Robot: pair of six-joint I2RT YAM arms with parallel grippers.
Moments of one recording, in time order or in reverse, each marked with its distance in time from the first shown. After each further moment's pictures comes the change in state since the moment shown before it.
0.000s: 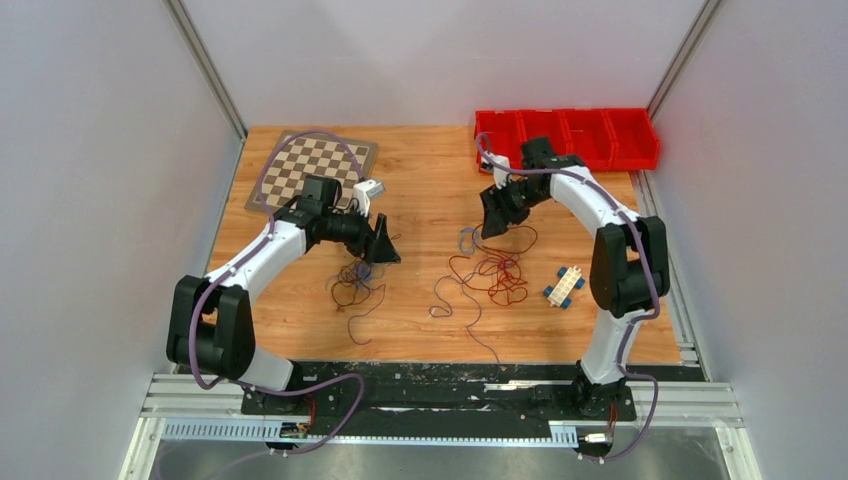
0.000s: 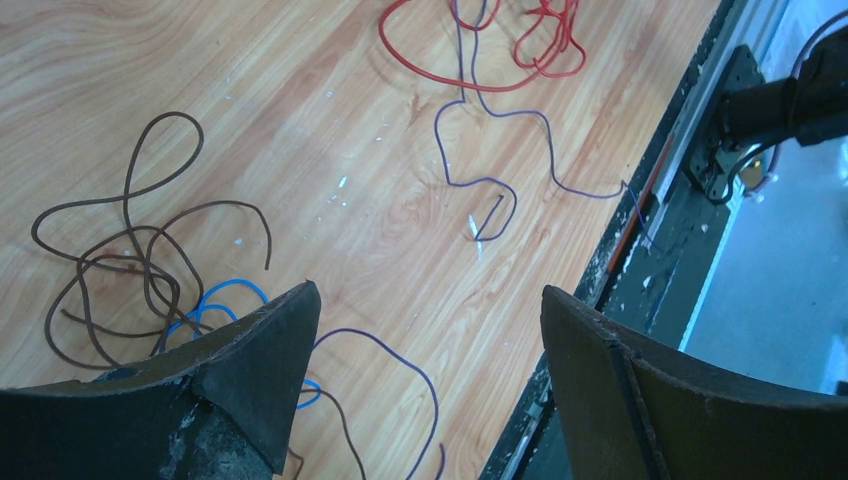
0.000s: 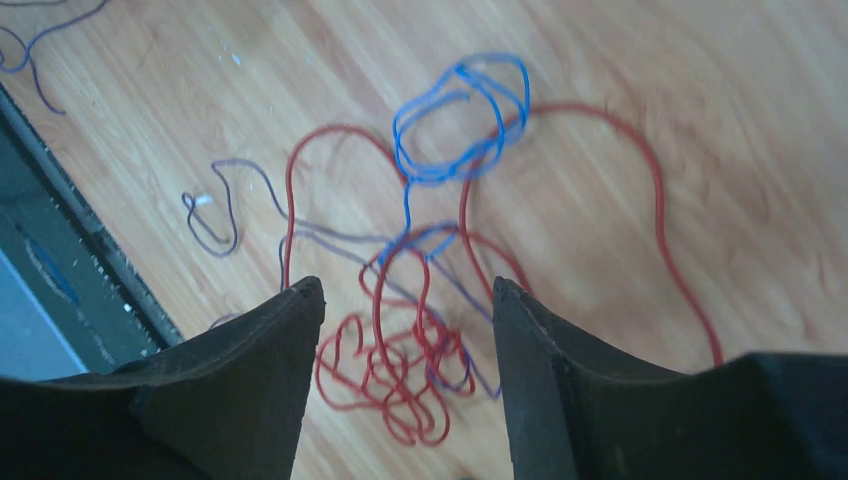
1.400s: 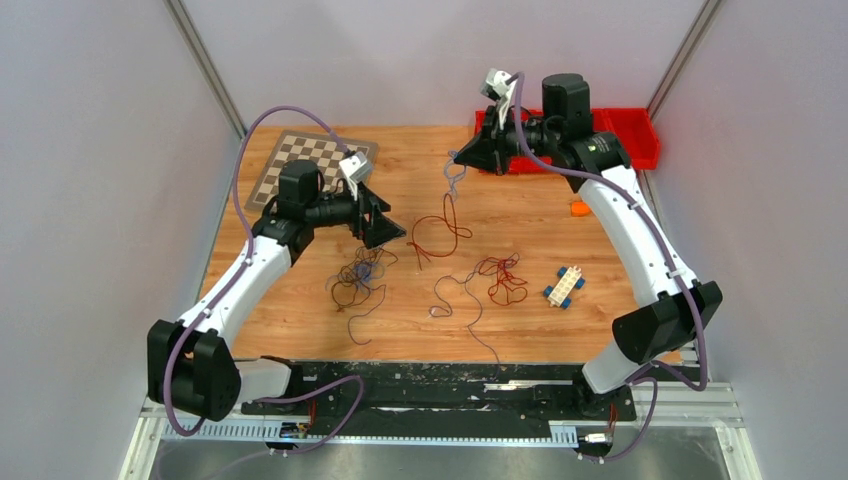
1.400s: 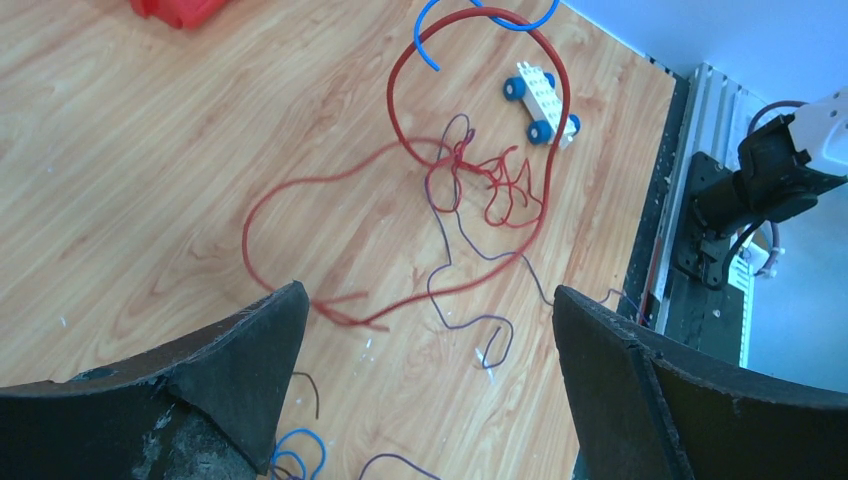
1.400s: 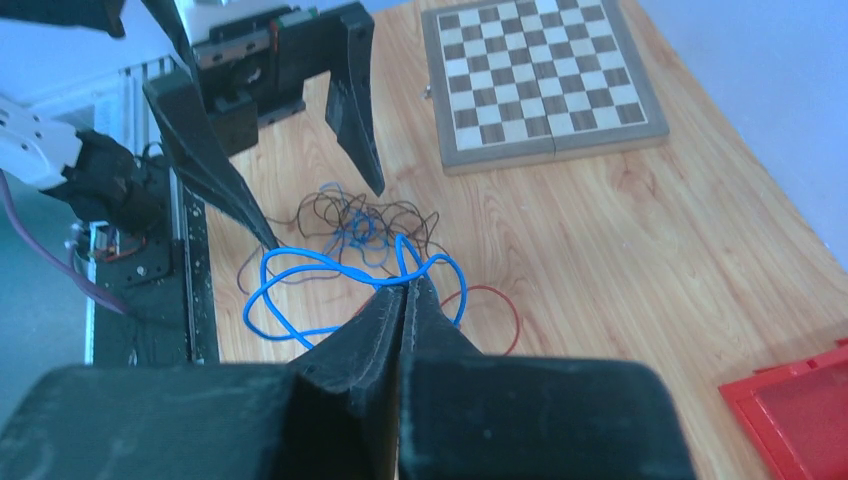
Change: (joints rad) left arm -0.004 -0.178 0.001 0.323 0.068 -0.079; right arm 0.141 -0.271 0.314 0.254 -0.255 0.185
